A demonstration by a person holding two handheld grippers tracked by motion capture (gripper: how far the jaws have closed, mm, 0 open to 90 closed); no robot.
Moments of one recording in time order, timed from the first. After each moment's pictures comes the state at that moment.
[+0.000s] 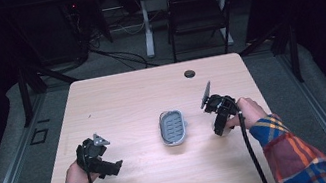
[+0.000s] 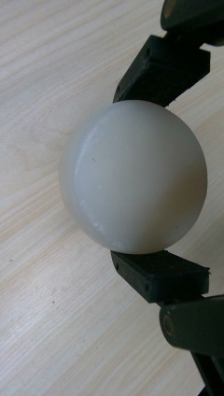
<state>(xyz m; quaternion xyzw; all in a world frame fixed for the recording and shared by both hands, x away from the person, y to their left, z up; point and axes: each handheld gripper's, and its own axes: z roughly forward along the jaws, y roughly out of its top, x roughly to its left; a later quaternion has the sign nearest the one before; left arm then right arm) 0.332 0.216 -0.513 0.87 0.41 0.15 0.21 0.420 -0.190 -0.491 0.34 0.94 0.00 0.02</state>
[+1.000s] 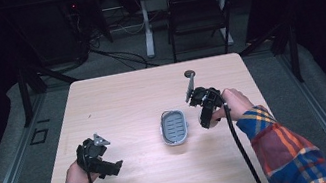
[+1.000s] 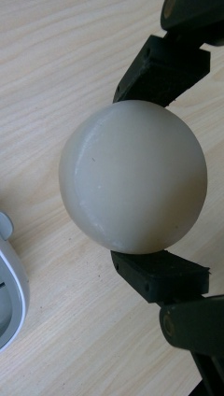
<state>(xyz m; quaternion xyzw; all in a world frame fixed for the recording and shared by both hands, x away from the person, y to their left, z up) 0.332 0.216 -0.514 0.87 0.41 0.15 0.21 0.435 -0.148 -0.462 0.30 0.95 0.01 0.04</state>
